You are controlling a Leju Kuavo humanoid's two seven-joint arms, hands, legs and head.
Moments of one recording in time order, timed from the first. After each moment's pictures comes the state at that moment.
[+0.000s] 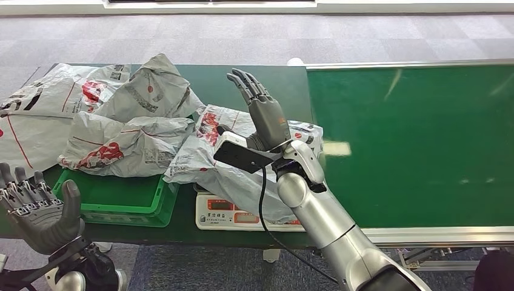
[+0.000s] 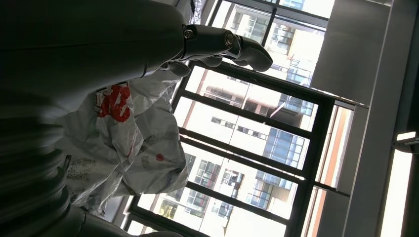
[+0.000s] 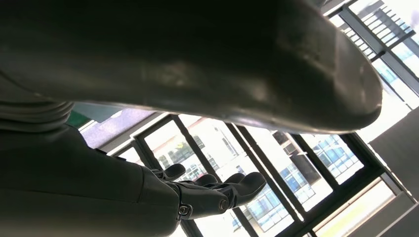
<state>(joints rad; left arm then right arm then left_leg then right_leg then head) 0.07 -0.30 0.12 -1.77 0.26 0.19 -0.67 -0.63 0.26 0.46 -0.99 0.81 -0.32 -0.36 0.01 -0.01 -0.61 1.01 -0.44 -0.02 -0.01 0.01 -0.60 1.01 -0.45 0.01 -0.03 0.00</state>
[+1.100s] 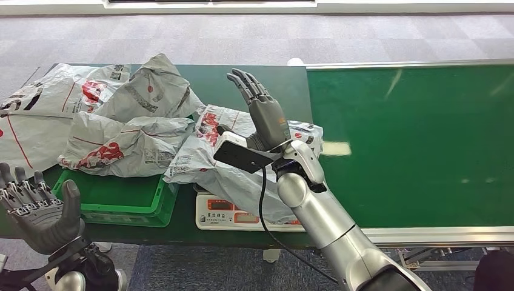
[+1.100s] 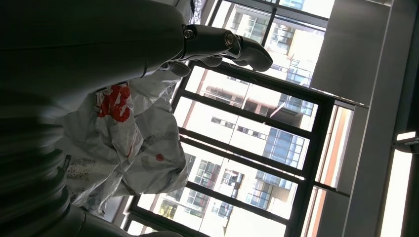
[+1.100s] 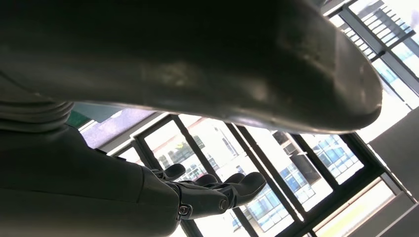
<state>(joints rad) 0.07 -0.30 0.12 -1.77 0.26 0.19 -0.67 -0.63 0.26 0.46 -0.99 0.81 -0.32 -0.36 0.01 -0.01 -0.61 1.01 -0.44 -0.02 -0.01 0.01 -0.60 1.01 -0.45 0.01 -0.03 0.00</state>
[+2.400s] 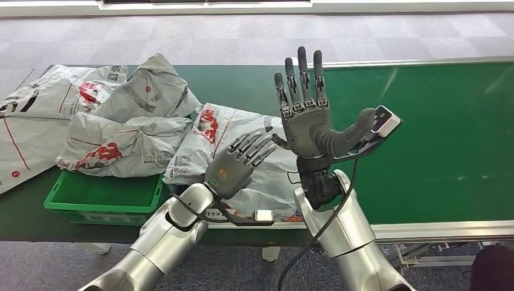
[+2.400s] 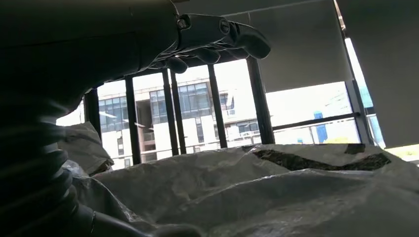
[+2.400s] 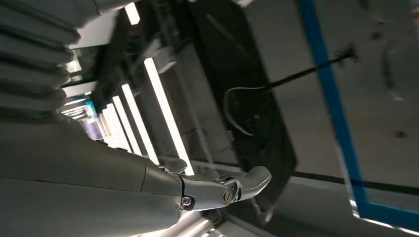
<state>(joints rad) -0.57 -0.21 -0.55 -0.75 -1.47 0.45 -0.35 -0.51 0.23 0.30 -1.12 -1.07 0.69 -0.37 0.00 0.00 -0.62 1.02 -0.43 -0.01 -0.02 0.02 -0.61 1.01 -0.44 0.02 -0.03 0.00</state>
